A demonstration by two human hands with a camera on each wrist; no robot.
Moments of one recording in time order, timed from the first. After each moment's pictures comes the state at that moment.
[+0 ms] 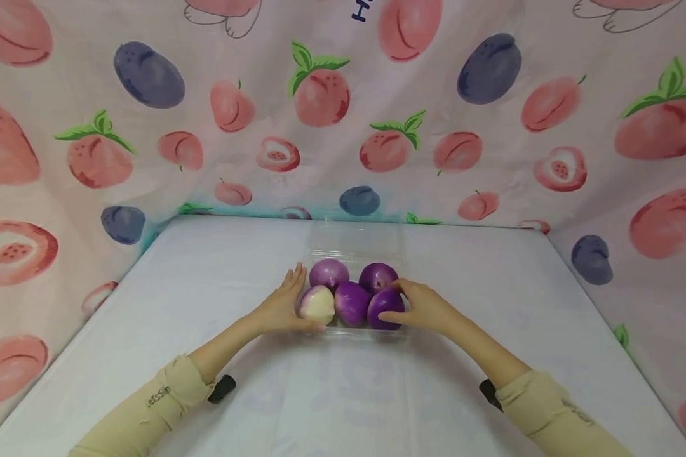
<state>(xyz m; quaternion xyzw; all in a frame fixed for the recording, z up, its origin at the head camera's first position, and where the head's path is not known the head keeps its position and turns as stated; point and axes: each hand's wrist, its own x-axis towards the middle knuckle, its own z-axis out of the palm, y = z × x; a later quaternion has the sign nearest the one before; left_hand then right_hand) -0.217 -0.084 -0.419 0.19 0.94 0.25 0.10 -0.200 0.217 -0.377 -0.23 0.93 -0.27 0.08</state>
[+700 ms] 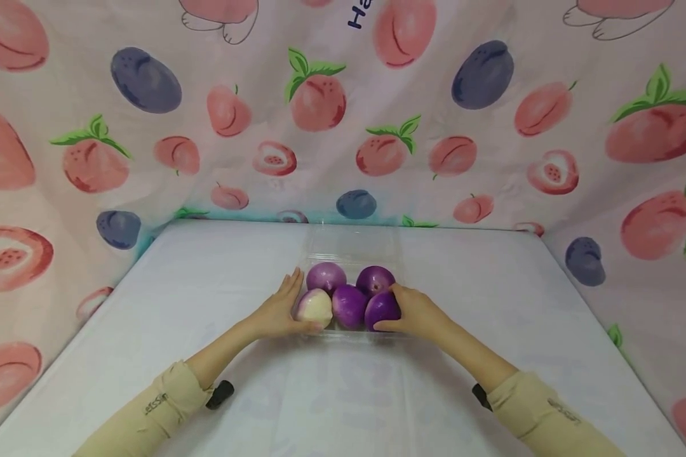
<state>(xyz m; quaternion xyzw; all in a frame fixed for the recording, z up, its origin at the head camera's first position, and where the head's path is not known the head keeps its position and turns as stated) -0.214 -0.084 -0.418 0.19 0.94 0.25 0.10 -0.196 0.209 -0.383 -0.22 0.95 -0.20 0.03</state>
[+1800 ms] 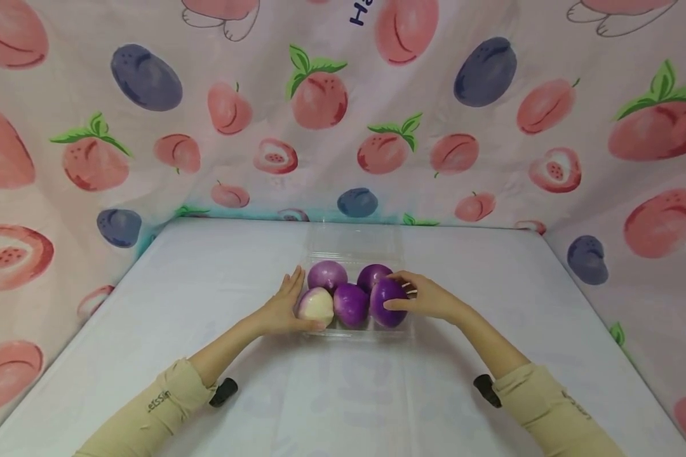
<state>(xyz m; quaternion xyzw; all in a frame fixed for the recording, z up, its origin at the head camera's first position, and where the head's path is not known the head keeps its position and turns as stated) -0.217 -0.083 -0.417 0.18 0.93 0.29 0.13 -0.217 0.234 -0.373 -0.22 0.87 -0.40 0.16</state>
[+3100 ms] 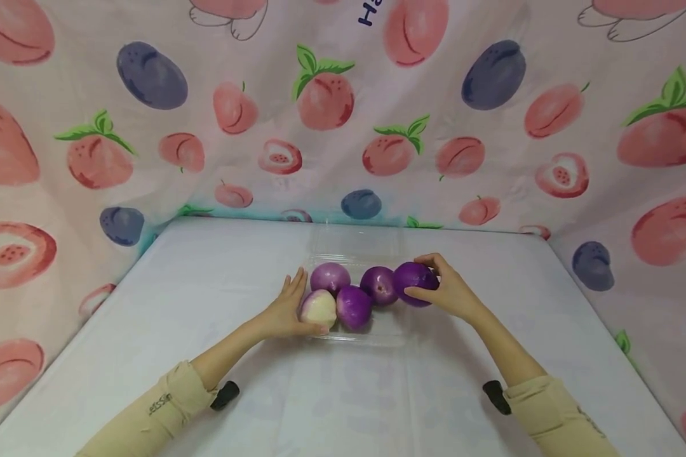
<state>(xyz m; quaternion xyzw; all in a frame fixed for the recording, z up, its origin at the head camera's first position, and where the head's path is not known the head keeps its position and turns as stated) -0.215 -0.083 -0.417 0.17 0.93 0.30 0.13 -0.217 0.249 -0.365 -0.16 0.89 -0.42 0.01</state>
